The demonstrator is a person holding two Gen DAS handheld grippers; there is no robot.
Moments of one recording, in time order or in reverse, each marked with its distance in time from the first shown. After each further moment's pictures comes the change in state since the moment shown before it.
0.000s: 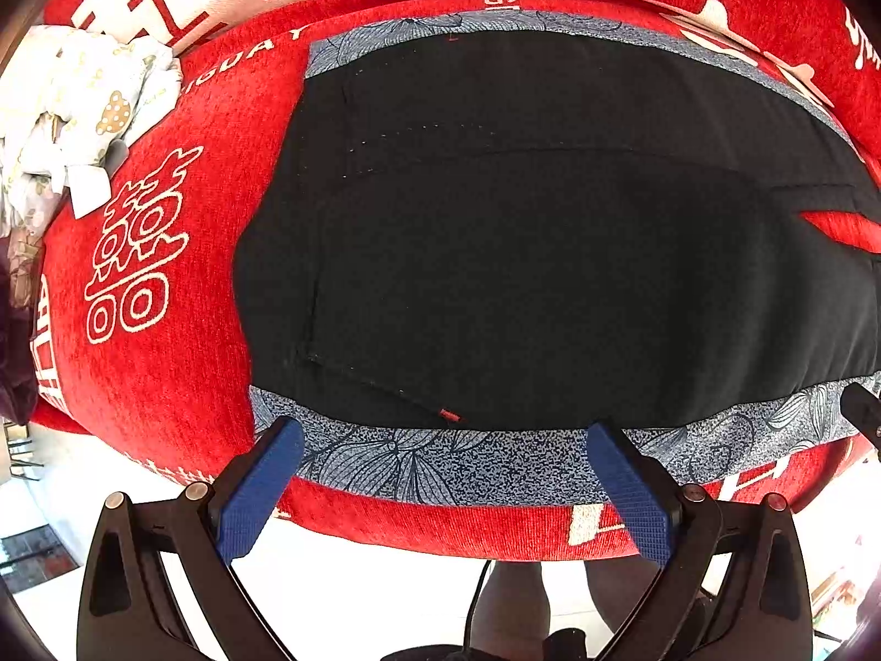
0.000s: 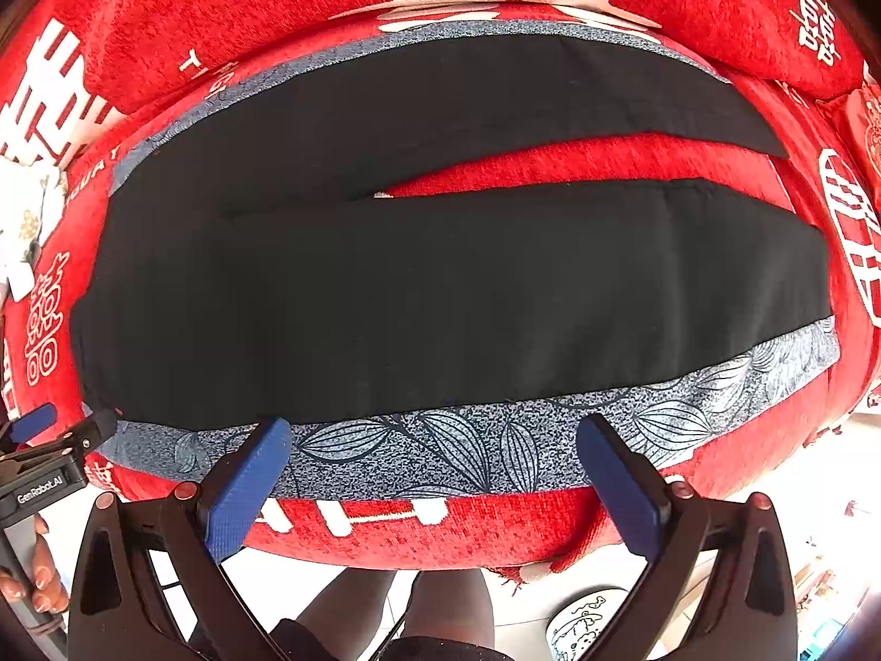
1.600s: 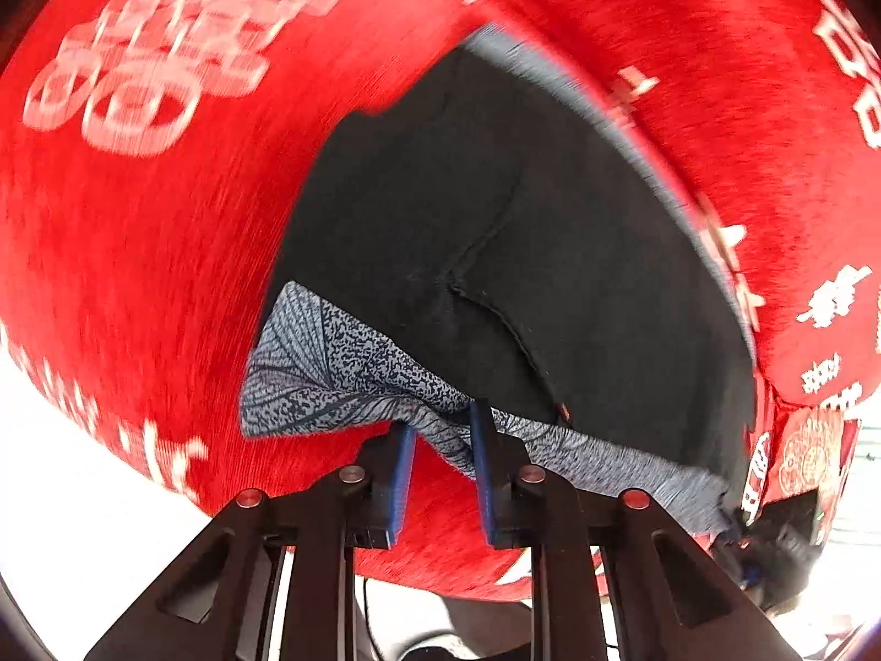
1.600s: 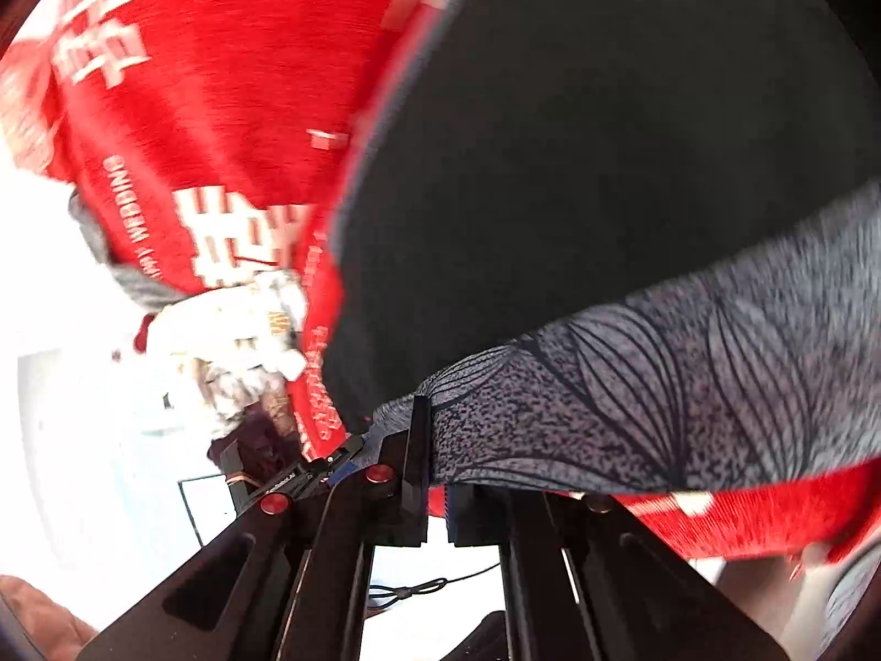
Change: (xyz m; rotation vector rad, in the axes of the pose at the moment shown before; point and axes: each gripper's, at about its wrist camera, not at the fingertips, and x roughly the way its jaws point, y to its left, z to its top) left arm 0.025 0.136 -0.024 -0.470 -0.091 -0.514; right arm 0.036 -0.033 -0.002 0.338 0.040 0.903
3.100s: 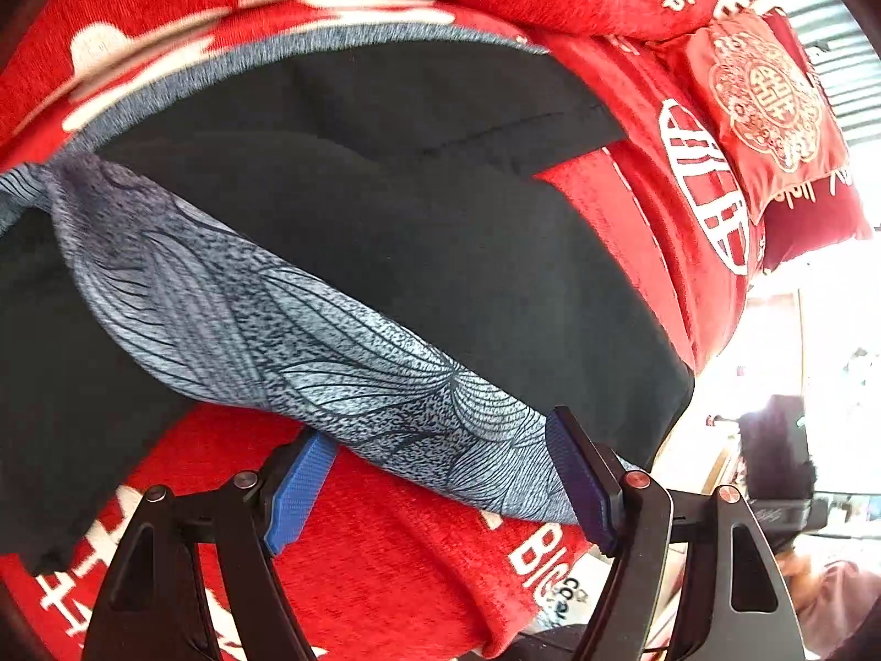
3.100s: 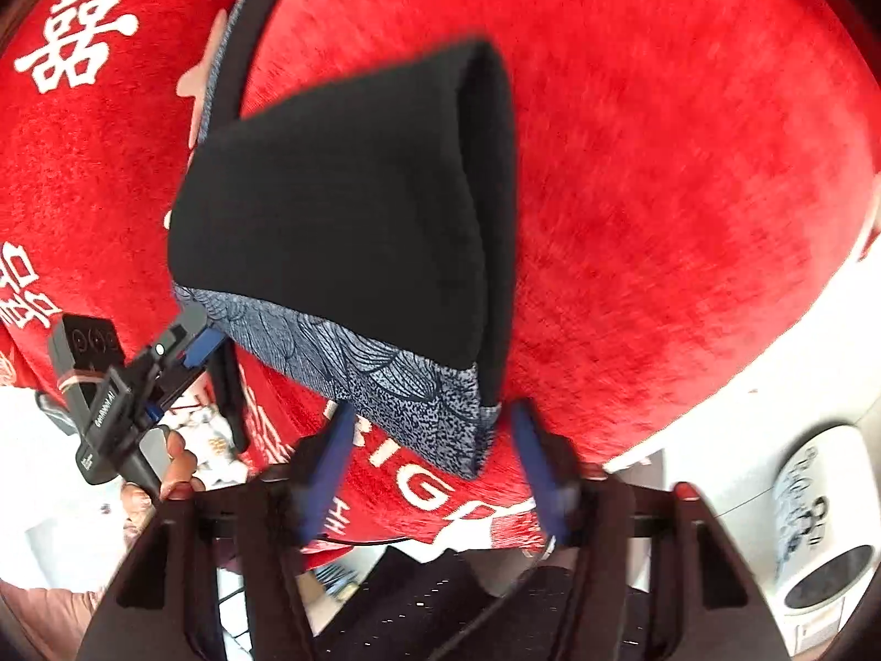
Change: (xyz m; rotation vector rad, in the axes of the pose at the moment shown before) left arm 0.205 -0.430 -0.109 0.845 0.420 -0.058; right arm -0.195 -0.182 -0.001 0.411 -0.113 -0.175
